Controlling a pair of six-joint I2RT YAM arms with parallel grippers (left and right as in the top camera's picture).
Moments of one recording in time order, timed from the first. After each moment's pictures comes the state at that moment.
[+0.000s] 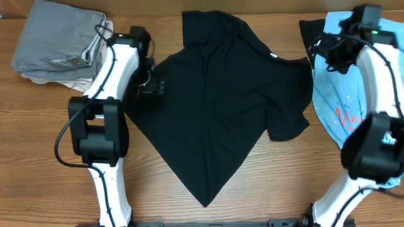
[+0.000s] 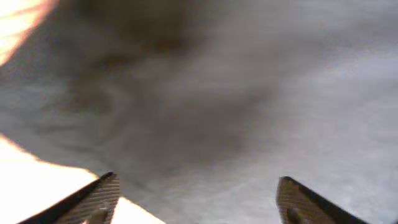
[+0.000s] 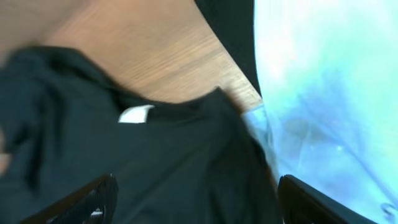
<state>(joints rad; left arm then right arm) -0.08 2.25 1.87 -1.26 0.02 -0.13 -0.21 2.01 1.84 -0.92 -0.22 0.33</state>
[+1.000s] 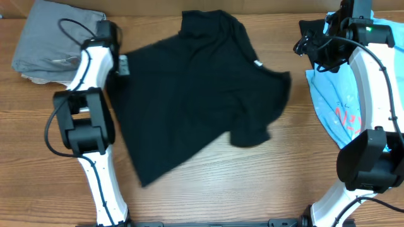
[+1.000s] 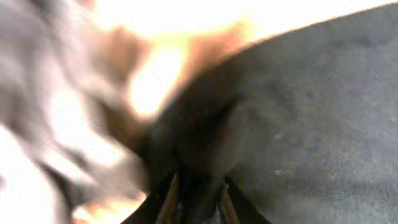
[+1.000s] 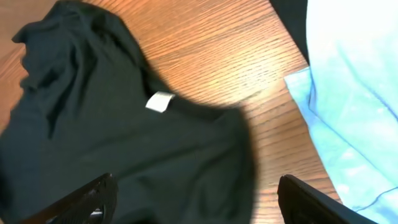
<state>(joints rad) 0.10 2.40 1.93 -0.80 -0.24 -0.10 -0.11 1.93 1.86 -1.05 -0.23 0.33</state>
